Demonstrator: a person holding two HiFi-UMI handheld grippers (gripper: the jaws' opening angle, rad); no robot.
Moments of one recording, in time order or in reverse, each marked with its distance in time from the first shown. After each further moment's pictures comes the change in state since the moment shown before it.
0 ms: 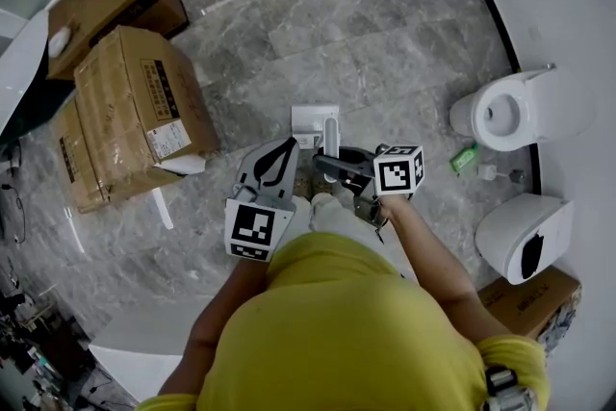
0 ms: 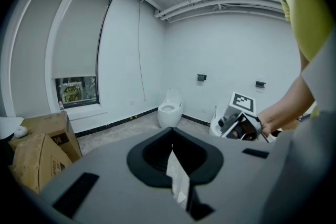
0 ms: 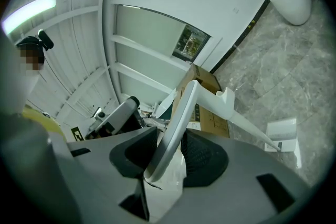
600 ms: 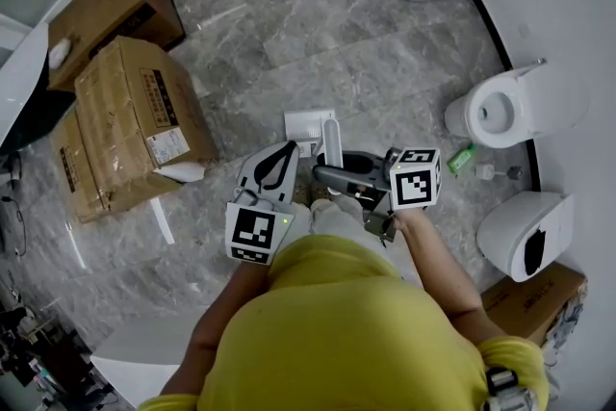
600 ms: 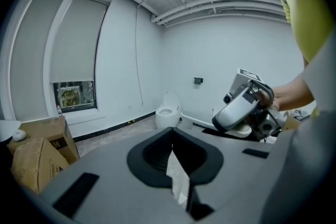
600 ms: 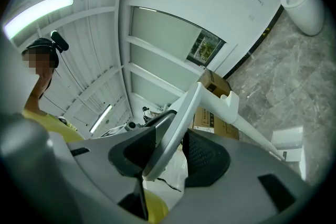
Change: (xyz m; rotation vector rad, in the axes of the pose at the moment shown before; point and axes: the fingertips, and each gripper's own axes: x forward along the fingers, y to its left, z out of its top) left arm -0.015 -0.021 0.008 0.026 -0.042 -0.018; right arm -0.030 0.093 0.012 -0.086 -0.036 0.096
